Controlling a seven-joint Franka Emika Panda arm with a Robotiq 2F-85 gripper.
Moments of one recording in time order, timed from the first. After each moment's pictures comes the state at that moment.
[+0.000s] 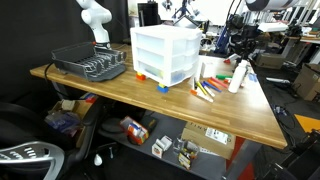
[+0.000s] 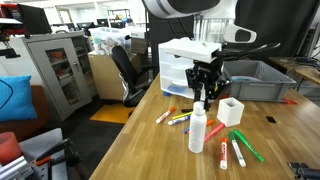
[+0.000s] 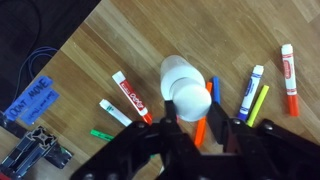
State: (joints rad) arm -0.16 0.34 -0.12 -2.00 0.03 2.30 -0.24
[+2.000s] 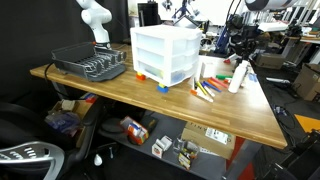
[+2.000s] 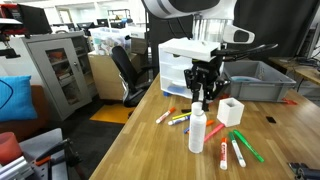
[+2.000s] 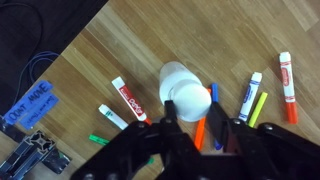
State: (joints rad) arm -0.16 0.34 -0.12 -1.99 0.02 2.27 -0.23
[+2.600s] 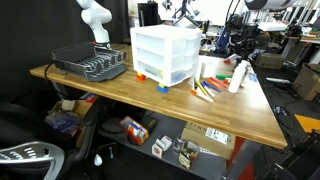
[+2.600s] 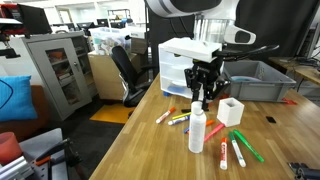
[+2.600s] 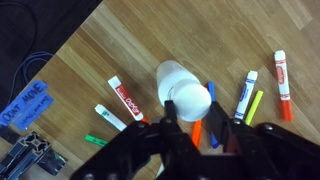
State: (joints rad) arm -0.16 0.35 -0.11 -1.98 0.04 2.25 -0.25
